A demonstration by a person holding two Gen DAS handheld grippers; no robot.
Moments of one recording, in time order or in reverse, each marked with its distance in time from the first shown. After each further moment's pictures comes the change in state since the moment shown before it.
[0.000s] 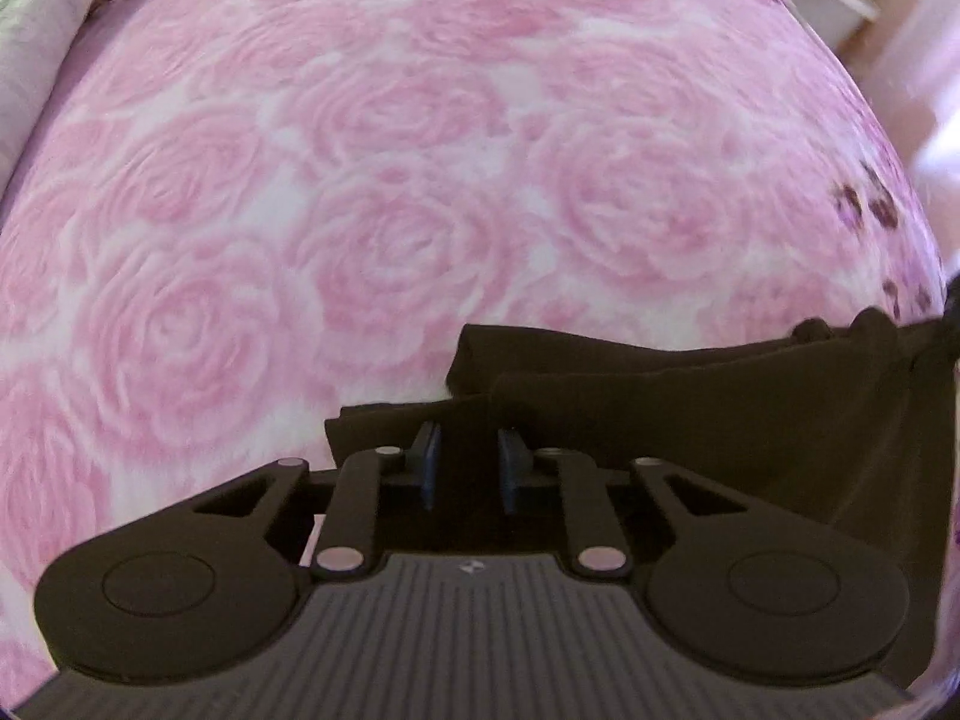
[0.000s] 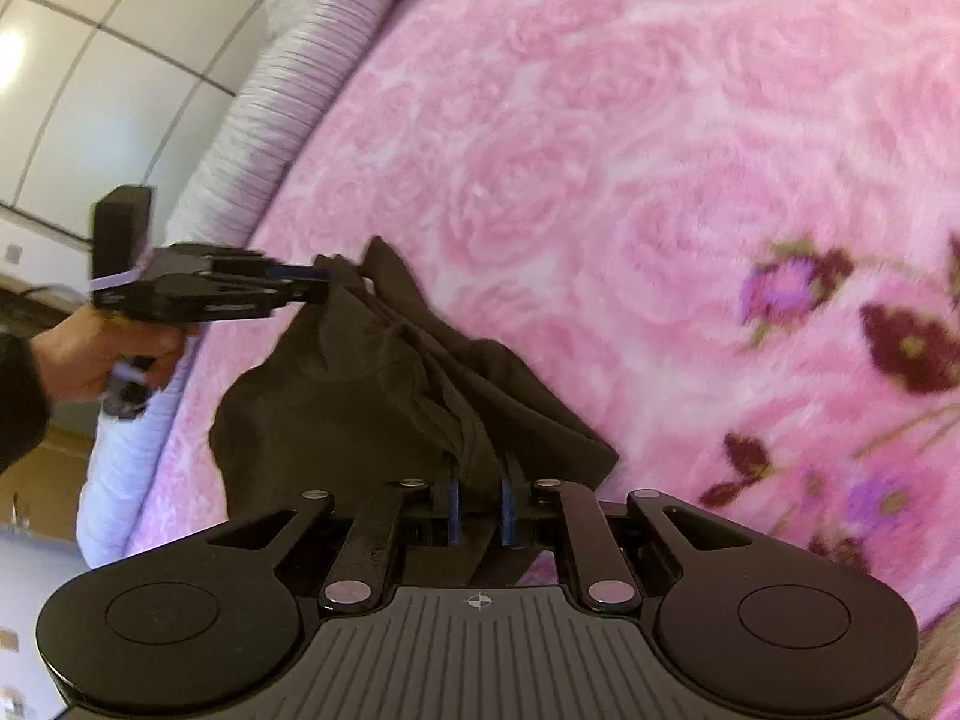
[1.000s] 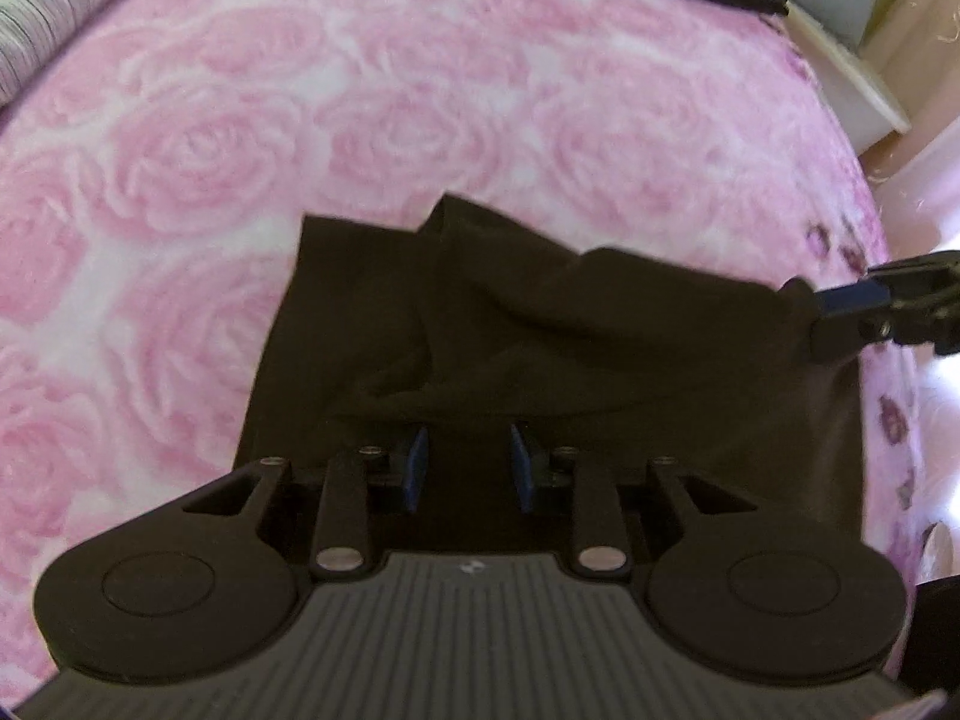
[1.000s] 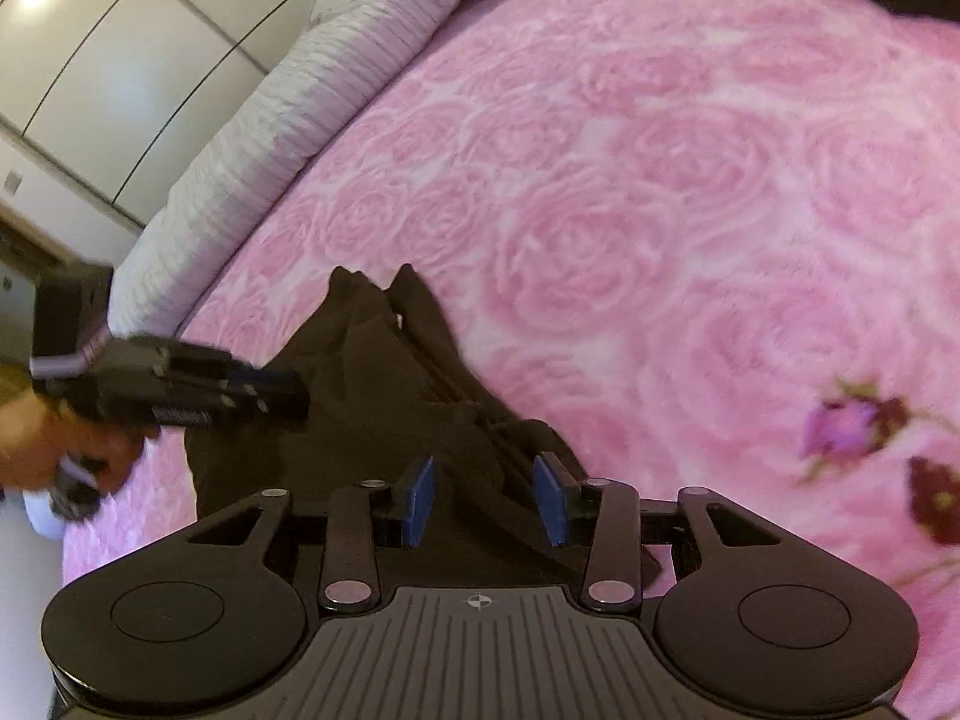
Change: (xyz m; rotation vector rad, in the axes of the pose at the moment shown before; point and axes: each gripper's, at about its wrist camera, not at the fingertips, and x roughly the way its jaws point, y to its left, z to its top) left arm -0.017 -0.018 -0.073 -0.281 -0.073 -0.053; right arm 0.041 0.041 0.012 -0.134 -0.051 -0.081
